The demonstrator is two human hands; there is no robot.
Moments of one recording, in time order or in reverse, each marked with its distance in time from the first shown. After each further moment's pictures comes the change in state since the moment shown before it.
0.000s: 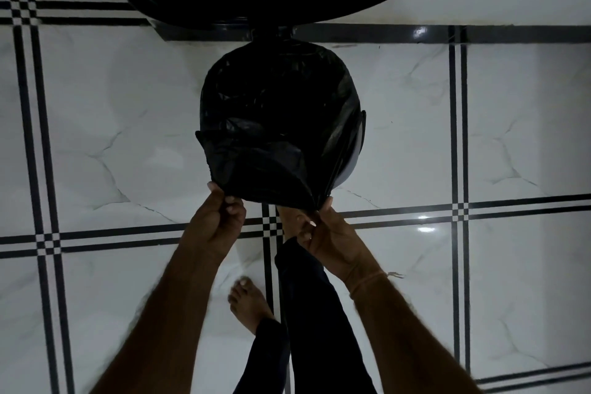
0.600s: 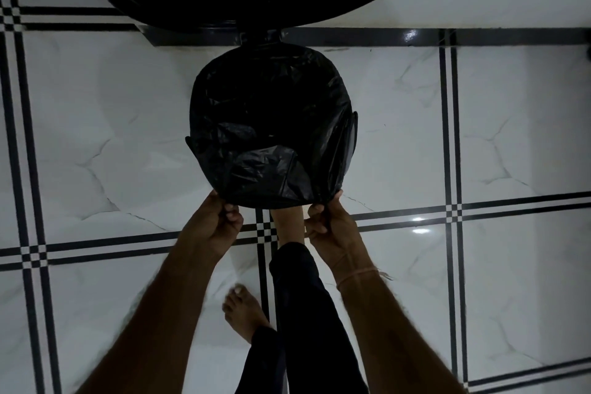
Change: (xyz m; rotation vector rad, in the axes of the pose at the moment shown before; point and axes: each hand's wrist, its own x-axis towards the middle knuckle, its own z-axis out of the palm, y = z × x) left_hand 0.019 -0.001 0.004 0.231 0.108 -0.025; right_hand 0.017 -0.019 0.020 0.295 0.255 -0.201
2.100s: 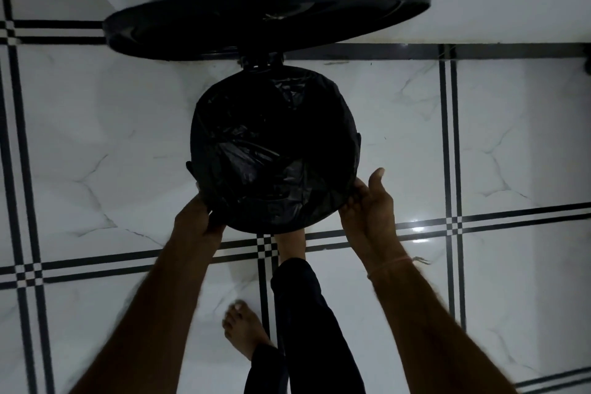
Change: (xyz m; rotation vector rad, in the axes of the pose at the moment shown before) left_hand 0.017 0.039 0.023 0.083 0.262 0.042; right_hand 0.012 -0.064 0.039 -0.376 0.115 -0.223
